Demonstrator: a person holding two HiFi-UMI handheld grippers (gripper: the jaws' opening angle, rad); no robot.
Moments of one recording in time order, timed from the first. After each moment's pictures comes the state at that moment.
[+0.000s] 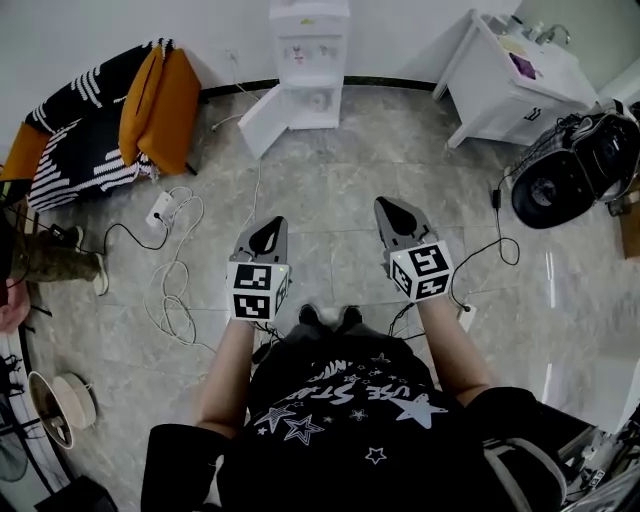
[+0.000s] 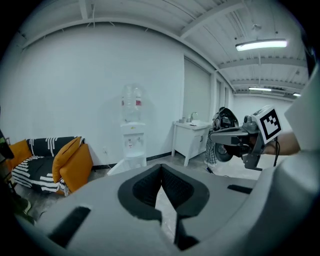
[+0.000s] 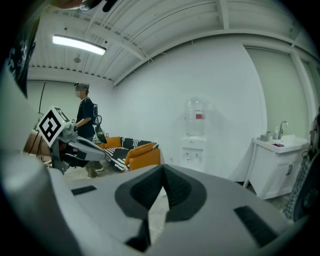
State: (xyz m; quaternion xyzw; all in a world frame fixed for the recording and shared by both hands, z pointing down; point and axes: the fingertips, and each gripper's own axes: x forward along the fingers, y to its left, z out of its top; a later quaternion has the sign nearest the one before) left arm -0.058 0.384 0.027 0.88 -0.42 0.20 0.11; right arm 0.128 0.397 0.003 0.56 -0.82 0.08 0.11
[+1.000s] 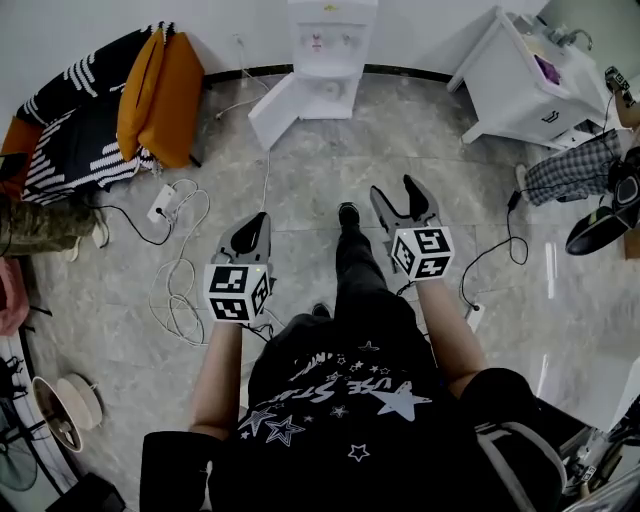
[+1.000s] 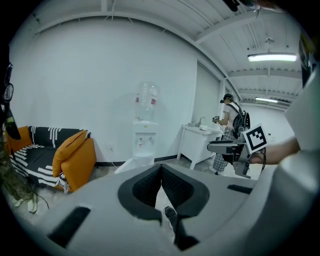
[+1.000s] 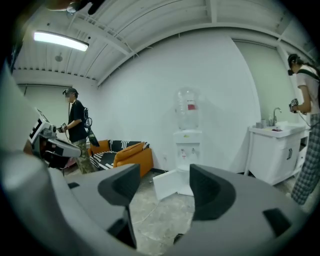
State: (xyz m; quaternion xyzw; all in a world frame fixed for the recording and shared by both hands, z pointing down) left arm -0.150 0.299 0.053 0.87 -0.44 0.17 0.15; right arm 0.100 0.287 0.059 0.61 -0.78 0.13 0.09
